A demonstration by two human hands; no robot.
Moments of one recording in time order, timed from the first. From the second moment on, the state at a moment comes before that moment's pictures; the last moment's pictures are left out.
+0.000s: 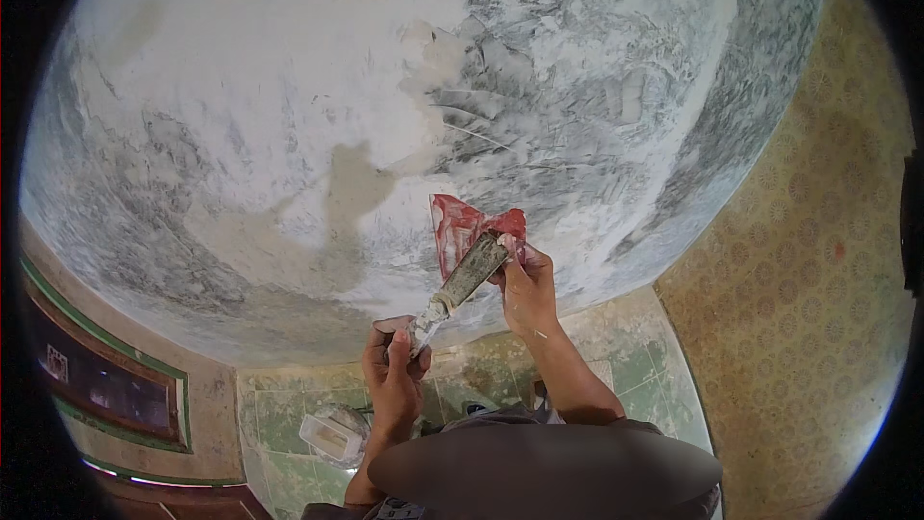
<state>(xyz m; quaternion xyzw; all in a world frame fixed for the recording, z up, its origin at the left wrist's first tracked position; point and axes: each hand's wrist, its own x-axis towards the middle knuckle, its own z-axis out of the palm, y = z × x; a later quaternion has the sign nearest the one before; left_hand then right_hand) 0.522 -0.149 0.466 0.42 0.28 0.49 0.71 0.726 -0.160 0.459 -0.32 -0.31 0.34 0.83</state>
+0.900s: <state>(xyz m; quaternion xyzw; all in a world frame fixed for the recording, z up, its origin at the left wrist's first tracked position) 0.524 -0.120 0.461 0.43 0.27 0.56 0.65 0.720 -0.202 0.466 -0.55 -0.41 0.08 0.72</state>
